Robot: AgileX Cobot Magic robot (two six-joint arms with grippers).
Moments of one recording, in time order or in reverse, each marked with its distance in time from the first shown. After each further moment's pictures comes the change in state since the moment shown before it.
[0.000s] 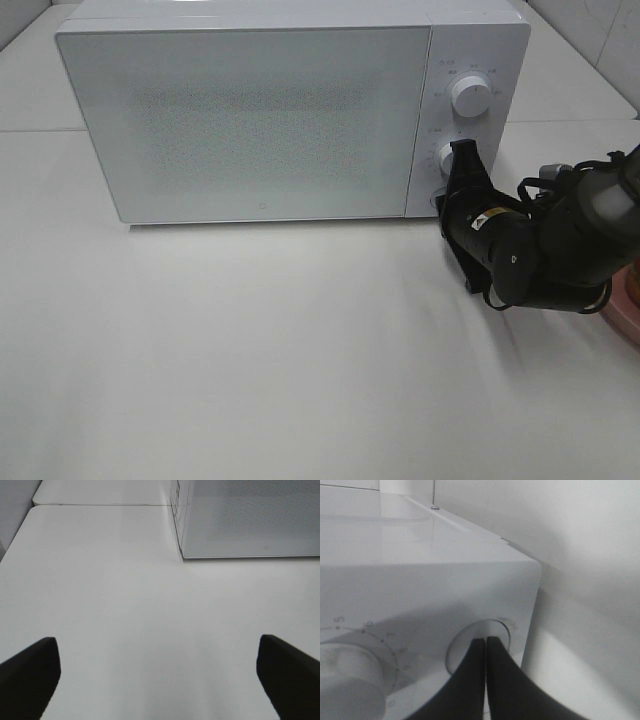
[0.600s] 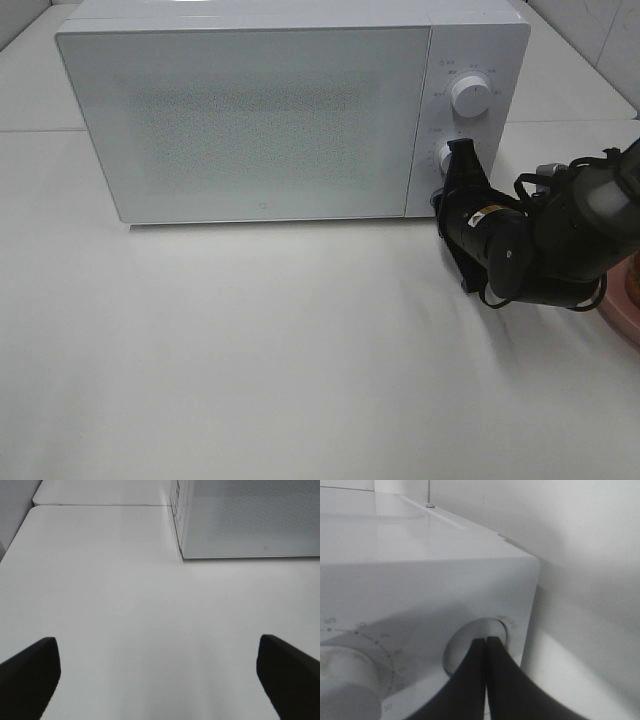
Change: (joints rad) left arm 0.000 0.000 0.000 0.000 -0.001 0.000; right arm 0.002 0.001 -0.021 0.019 0.028 0.000
